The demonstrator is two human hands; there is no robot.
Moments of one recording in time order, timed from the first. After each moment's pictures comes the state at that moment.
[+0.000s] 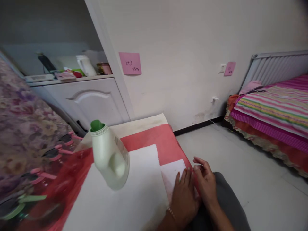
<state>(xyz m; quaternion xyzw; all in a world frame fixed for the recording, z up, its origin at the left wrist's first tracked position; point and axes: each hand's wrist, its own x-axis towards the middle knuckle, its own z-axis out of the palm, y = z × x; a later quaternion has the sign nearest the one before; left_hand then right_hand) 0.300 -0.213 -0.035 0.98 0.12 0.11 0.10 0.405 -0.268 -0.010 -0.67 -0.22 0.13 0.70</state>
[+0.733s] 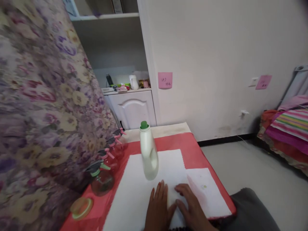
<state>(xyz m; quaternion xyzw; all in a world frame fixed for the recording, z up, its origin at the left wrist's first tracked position) 0.095 -0.151 -0.075 0.91 0.31 0.18 -0.20 0.271 -0.246 -0.032 -0.56 -0.60 0.14 0.55</state>
